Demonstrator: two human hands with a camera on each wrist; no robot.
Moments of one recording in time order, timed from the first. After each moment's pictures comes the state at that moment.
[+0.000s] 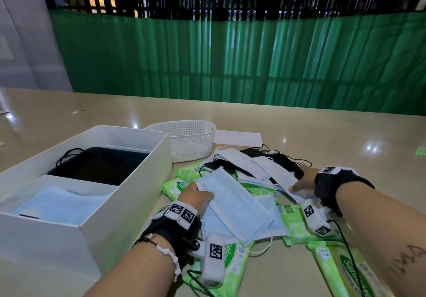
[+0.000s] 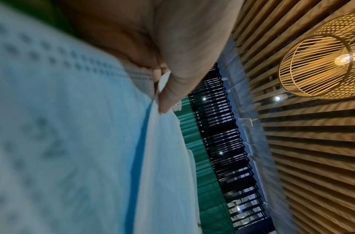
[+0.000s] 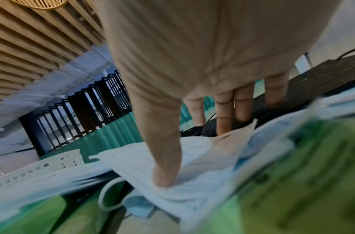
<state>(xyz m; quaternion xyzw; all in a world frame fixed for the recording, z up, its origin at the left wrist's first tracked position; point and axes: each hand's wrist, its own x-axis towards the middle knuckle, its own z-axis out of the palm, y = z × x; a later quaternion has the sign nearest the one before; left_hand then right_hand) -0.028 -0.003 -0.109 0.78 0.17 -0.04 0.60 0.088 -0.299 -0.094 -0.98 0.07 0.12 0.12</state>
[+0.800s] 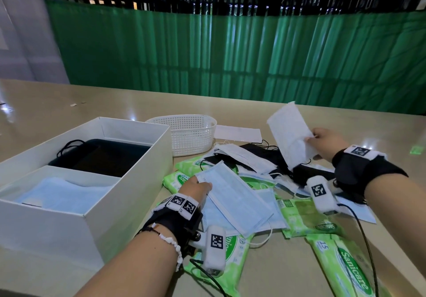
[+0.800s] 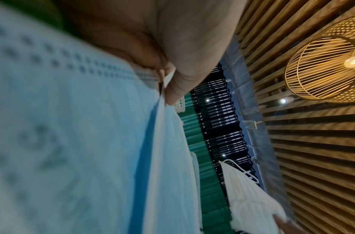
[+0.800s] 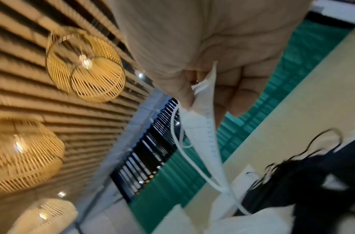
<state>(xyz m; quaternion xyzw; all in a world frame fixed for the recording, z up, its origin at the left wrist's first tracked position) -0.025 0.001 -0.112 0.78 0.19 -0.05 0.60 0.053 -0.294 -0.016 -0.93 0.02 -0.09 0.37</state>
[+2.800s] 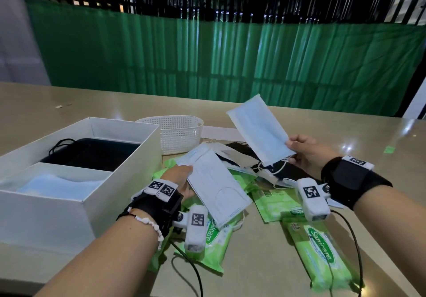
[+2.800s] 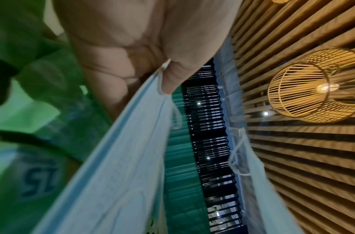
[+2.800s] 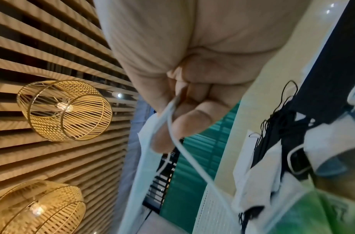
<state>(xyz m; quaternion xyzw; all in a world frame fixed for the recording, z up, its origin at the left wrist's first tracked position) -0.042 0.000 -0.083 0.56 0.21 -0.07 0.80 -0.023 -0.286 -0.014 -0.67 -0.02 0.00 0.74</state>
